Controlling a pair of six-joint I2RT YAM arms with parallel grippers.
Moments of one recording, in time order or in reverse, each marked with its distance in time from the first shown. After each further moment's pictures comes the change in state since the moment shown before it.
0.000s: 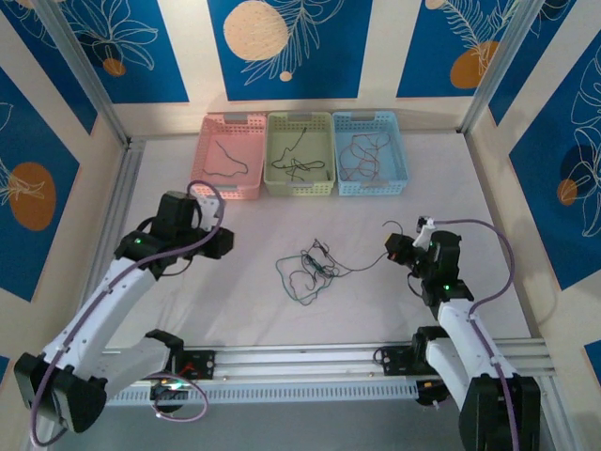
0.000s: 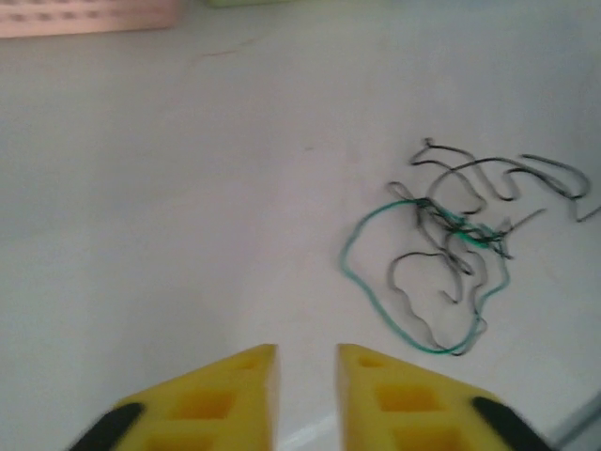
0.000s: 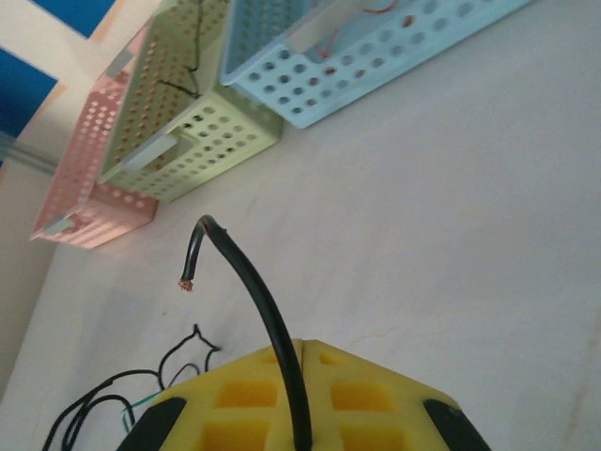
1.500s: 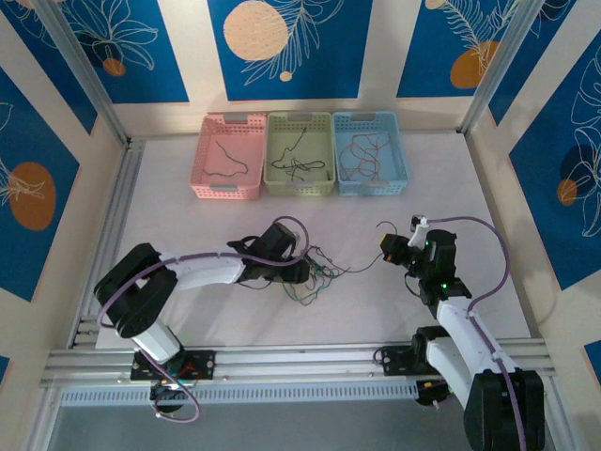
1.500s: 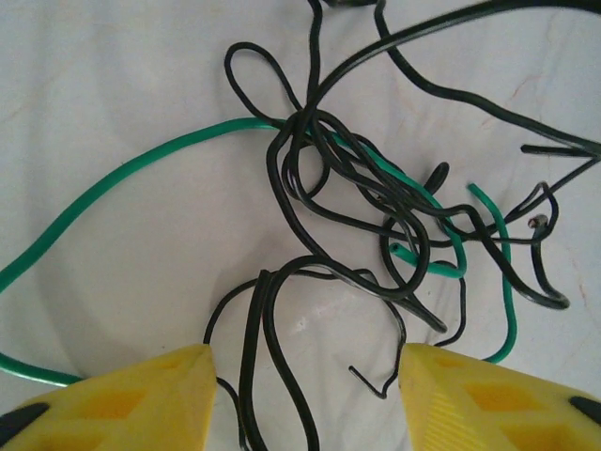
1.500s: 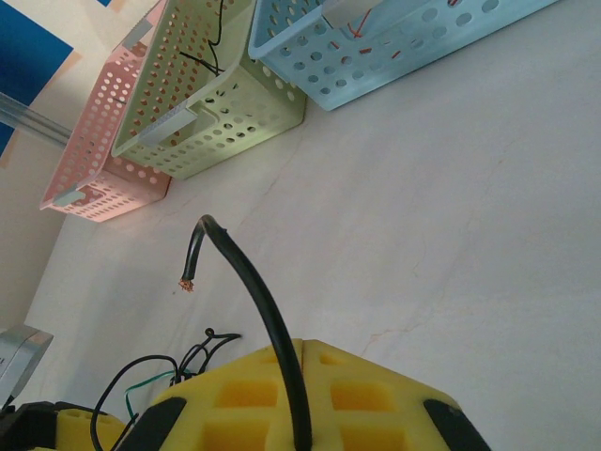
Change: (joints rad) left arm -0.440 0.607 -0.093 0.549 -0.118 -0.460; right arm 0.039 0.022 0.002 0.015 -0.002 -0.027
